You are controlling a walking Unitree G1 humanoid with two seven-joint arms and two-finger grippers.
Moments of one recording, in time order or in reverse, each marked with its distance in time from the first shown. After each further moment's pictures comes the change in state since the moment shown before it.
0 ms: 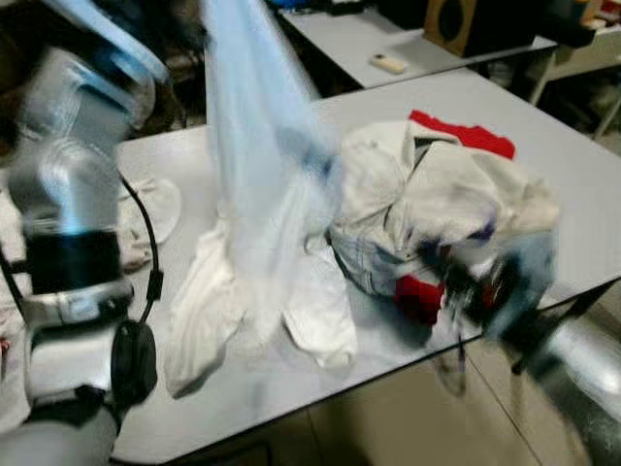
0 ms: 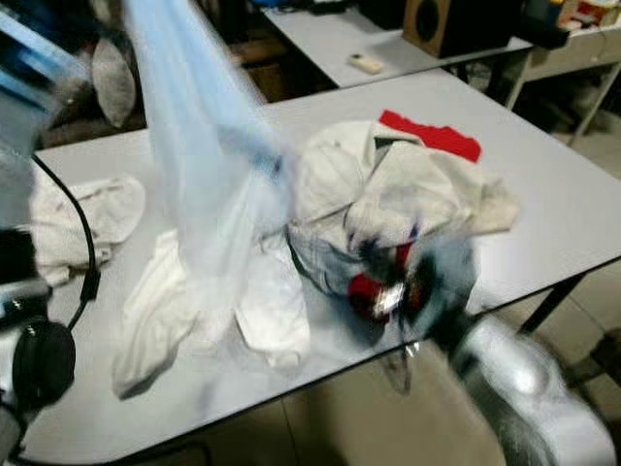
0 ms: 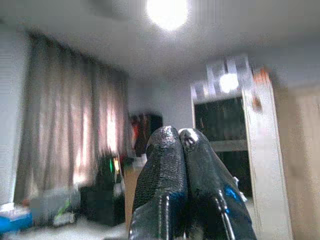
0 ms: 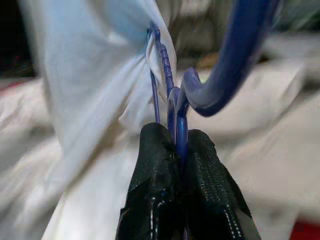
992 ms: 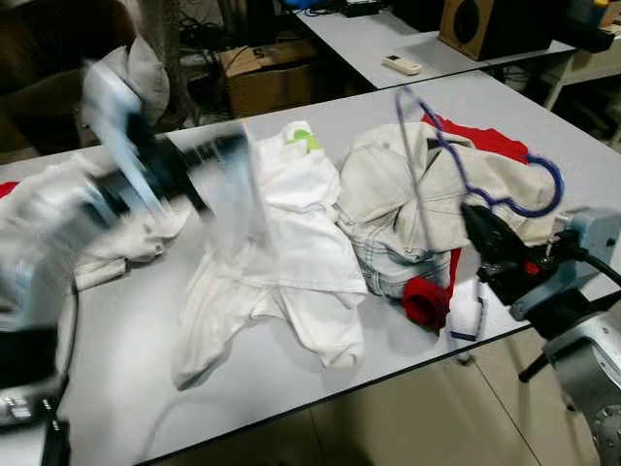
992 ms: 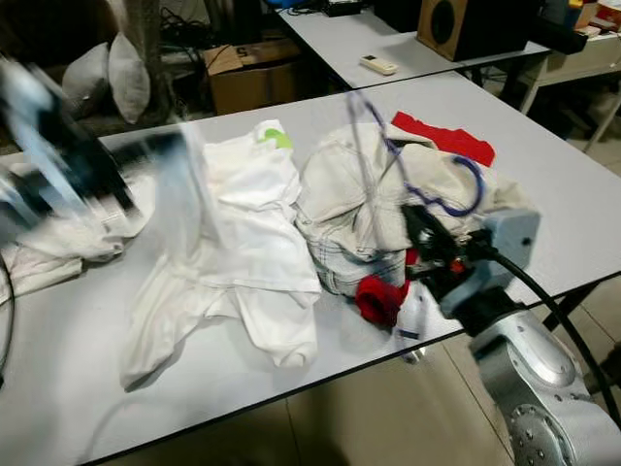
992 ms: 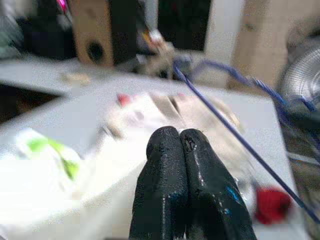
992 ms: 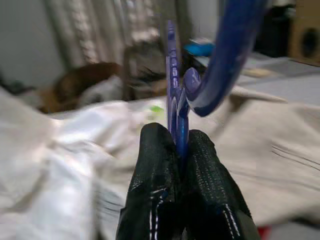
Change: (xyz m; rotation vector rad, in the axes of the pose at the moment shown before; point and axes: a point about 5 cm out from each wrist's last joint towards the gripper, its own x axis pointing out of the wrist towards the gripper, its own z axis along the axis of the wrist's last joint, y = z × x) left arm -0.104 -0.025 -0.076 -0.169 0.745 -0.241; right arm -0.016 -0.027 -0.006 0.042 -0.024 -0.266
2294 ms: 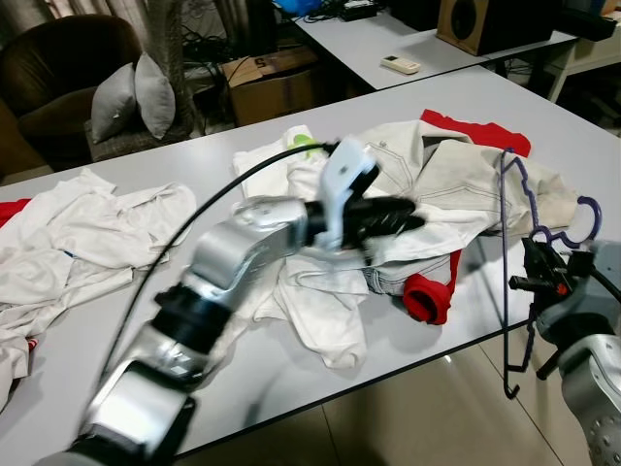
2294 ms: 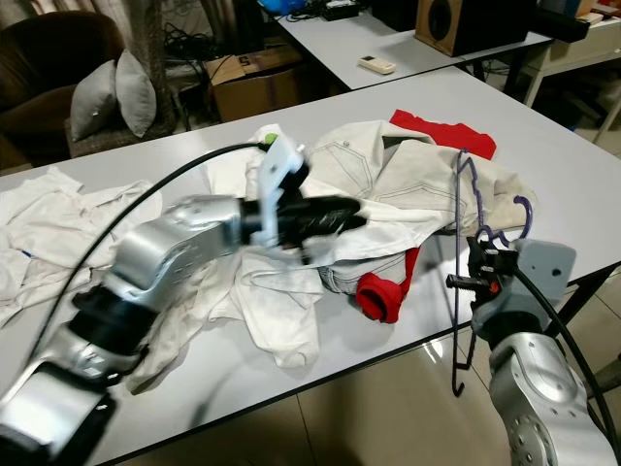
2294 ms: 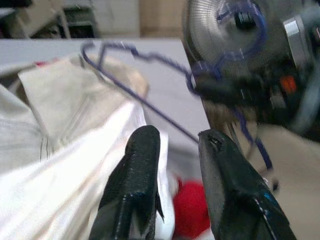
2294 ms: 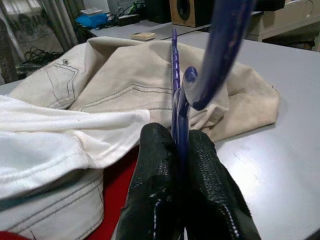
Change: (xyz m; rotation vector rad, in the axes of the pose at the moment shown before) left arm 0.129 -0.074 -0.044 0.063 0.162 -0.388; right arm -0.010 -0.031 -0.025 -0.051 0.091 -0.392
